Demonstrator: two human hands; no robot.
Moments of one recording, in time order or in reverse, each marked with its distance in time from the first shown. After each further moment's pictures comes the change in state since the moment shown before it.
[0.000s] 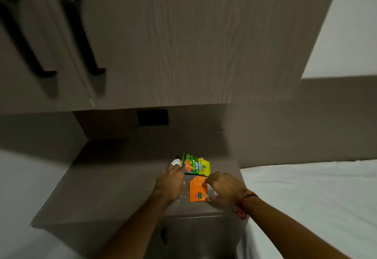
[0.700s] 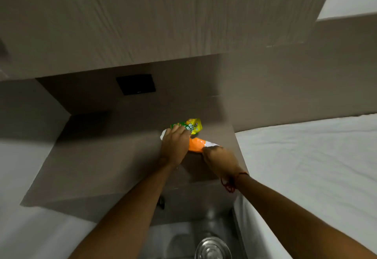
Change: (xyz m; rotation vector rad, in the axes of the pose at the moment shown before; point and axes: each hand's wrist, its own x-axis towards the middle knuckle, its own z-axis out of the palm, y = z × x) left_hand 0.065 0.033 0.043 0.116 0.367 0.076; right_hand 0.020 0.014 0.062 0.221 0.192 0.268
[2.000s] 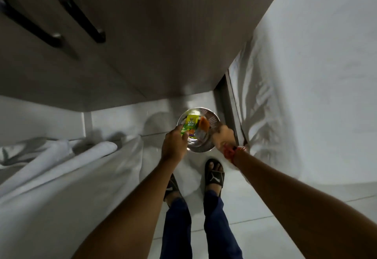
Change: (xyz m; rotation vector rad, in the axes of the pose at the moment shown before) left_hand -0.437 0.123 0.360 -0.732 -0.775 -0.649; right_hand -0.270 -0.003 0.466 0.675 -0.398 1.024
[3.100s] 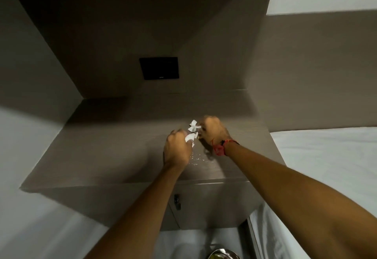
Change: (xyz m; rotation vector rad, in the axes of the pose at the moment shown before) left_hand 0.008 0.275 -0.446 0.012 0.728 0.318; right_hand -0.106 -0.503 -0.259 -0.338 0.400 -0.988
